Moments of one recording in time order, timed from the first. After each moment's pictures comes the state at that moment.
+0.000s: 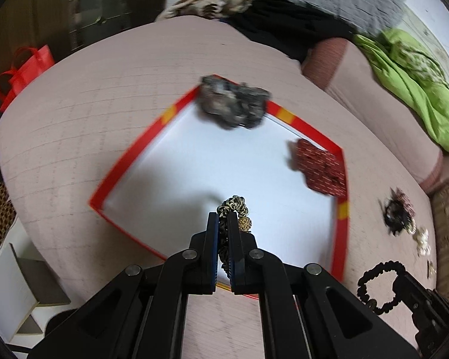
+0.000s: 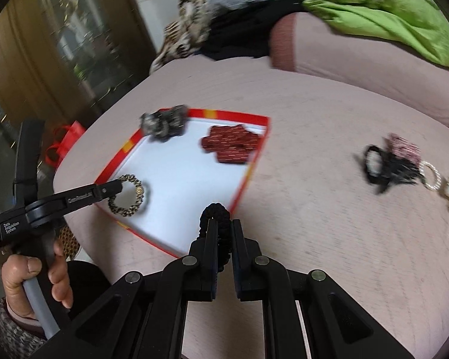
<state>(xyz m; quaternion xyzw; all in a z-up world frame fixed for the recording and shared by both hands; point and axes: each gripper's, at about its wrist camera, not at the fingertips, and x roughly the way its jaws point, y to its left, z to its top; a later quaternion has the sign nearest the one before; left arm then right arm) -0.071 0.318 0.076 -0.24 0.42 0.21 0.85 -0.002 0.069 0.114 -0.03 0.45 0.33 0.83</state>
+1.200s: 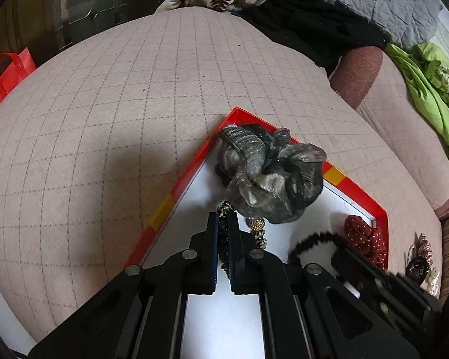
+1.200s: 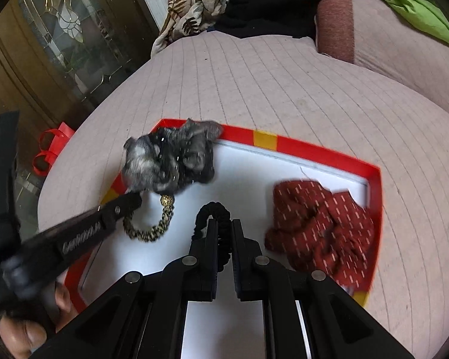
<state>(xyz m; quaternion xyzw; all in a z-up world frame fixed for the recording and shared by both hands) 0.037 0.407 0.048 -0.25 0.44 0.21 0.83 0.110 0.232 0.060 -0.04 0.49 0.34 0.80</state>
